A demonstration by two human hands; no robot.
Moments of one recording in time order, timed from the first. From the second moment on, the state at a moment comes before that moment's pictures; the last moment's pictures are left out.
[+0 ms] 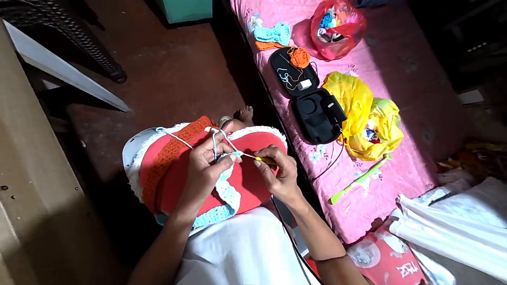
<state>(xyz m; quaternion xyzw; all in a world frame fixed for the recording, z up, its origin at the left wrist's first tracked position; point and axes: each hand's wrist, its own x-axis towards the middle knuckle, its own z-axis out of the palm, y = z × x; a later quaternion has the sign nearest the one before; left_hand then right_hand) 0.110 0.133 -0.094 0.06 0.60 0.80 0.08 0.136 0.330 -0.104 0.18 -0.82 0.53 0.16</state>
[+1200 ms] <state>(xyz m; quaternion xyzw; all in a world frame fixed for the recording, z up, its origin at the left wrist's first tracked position) 0.125 0.155 -0.102 0.08 0.69 0.72 -0.08 0.131 0.309 -0.091 0.01 -0.61 0.79 -0.02</state>
